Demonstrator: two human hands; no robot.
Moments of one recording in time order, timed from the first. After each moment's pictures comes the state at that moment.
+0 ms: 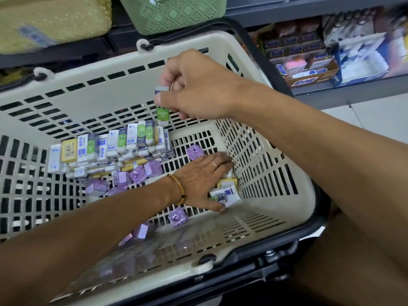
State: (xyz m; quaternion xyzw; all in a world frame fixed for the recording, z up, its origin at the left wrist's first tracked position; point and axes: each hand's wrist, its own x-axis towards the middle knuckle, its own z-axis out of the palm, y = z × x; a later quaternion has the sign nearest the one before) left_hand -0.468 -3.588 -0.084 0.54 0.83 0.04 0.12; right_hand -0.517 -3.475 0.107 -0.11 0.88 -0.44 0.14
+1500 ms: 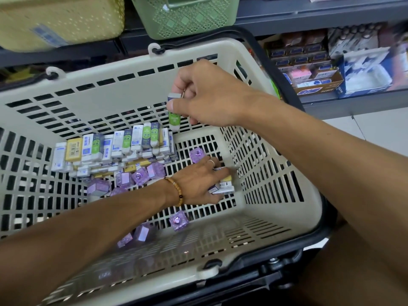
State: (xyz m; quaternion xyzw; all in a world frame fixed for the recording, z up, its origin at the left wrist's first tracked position) left_hand -0.473 -3.591 -0.074 0.47 0.86 0.08 0.18; right_hand -0.520 -3.474 0.104 -0.12 0.90 -0.40 0.14
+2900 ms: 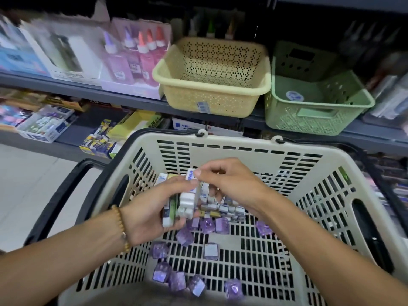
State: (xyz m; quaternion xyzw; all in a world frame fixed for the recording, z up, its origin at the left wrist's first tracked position) left_hand -0.459 -3.780 0.079 -0.22 0.52 0.78 0.29; right_hand -0.524 -3.612 0.086 -0.11 0.76 -0.57 0.29
